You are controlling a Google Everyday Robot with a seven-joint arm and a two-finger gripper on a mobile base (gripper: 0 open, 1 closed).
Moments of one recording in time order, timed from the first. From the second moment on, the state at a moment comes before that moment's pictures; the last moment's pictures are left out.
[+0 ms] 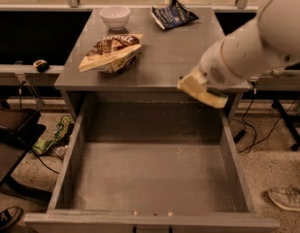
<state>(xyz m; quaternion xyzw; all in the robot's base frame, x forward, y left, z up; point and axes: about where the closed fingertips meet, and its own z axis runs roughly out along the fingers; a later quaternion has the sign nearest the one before) 0.526 -0.102 0.914 -0.42 0.84 0.07 0.34</state>
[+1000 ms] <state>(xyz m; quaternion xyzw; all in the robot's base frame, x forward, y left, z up) 0.668 -0.093 1.030 -0.44 0.79 -0.09 0.43</state>
